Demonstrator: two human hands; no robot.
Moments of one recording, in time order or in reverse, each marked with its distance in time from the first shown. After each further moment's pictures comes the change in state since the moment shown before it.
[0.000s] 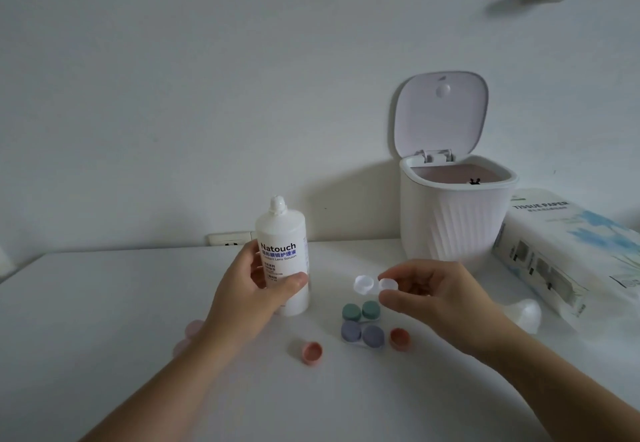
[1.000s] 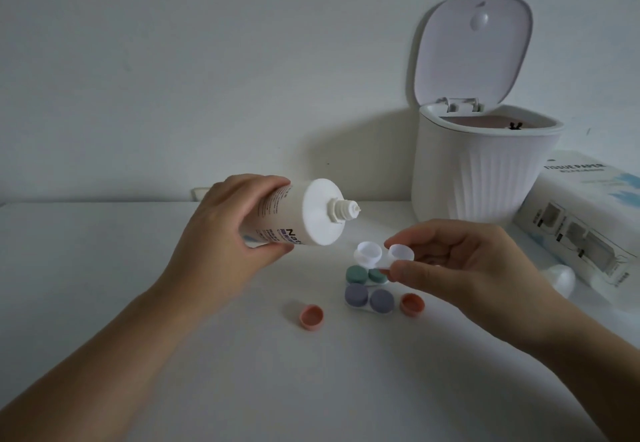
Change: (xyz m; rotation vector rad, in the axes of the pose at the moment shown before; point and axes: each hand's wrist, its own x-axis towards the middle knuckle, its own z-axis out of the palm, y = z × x) left_hand 0.006 0.000 -0.020 0.524 0.080 0.601; right_hand -0.013 -0.012 0.008 0.109 -0.093 -0.087
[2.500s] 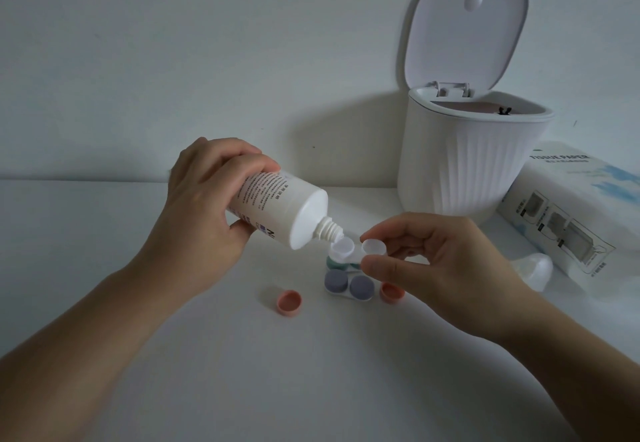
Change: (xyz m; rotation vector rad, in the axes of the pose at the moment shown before) left_hand 0.007 0.008 0.005 0.148 0.029 0.104; right_hand -0.002 0.006 0.002 -0.192 -0.020 -0.026
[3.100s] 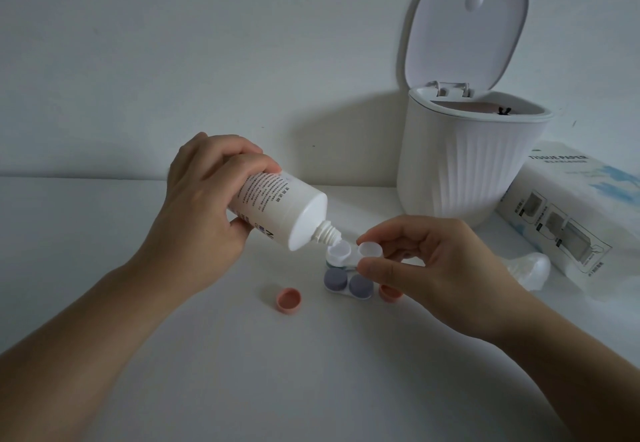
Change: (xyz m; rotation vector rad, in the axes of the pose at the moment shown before) left_hand 0.003 0.003 -0.004 0.061 -0.016 0.000; right_hand -0.001 -0.002 0.001 -0.015 -0.021 0.023
